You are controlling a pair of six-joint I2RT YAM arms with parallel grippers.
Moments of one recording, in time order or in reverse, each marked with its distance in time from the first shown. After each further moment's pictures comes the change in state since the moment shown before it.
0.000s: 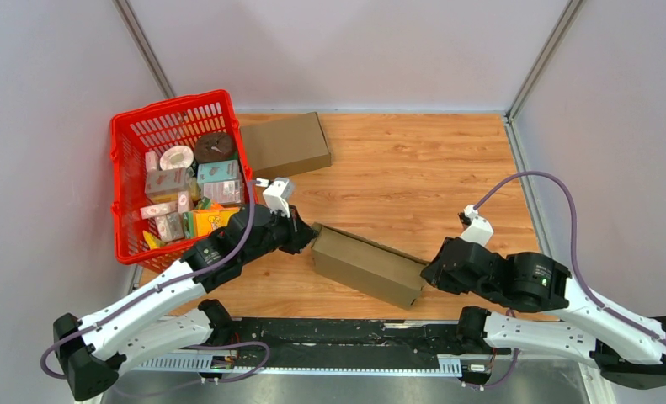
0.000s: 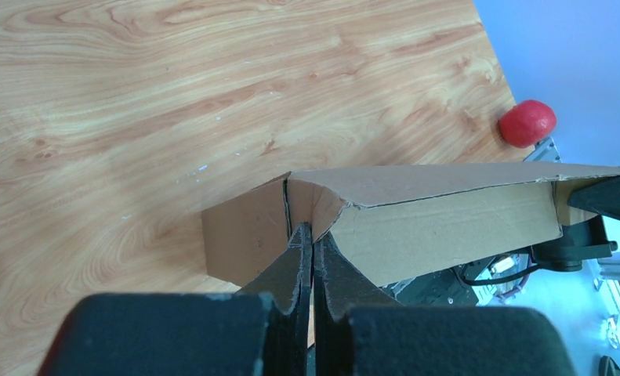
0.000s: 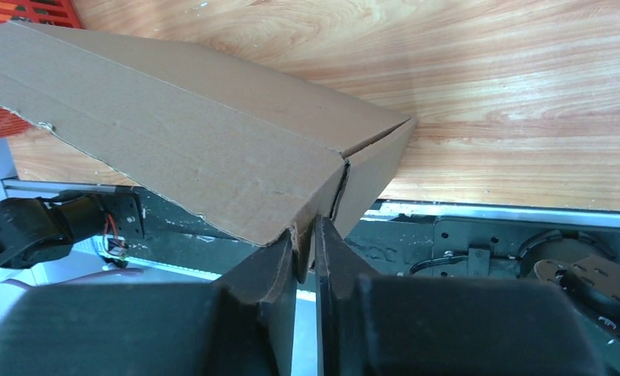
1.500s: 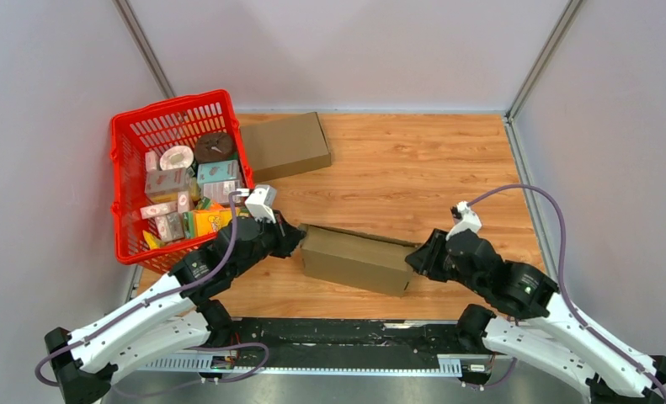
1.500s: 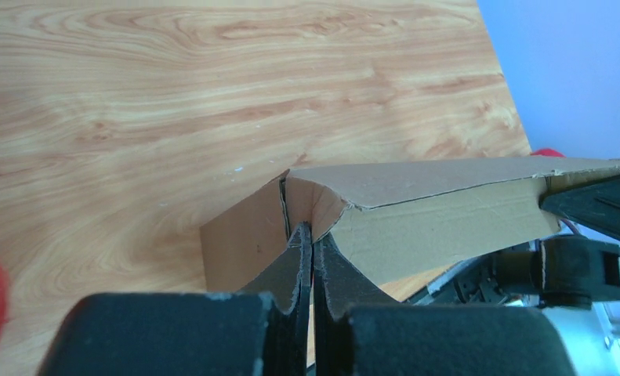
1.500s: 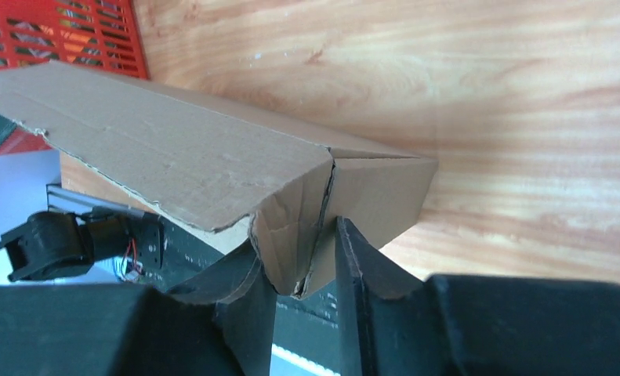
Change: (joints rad) left arm -0.035 -0.119 -0.074 -0.016 -0.148 -0.065; right arm -0.221 -0.163 -0.263 0.372 -0.142 -0.273
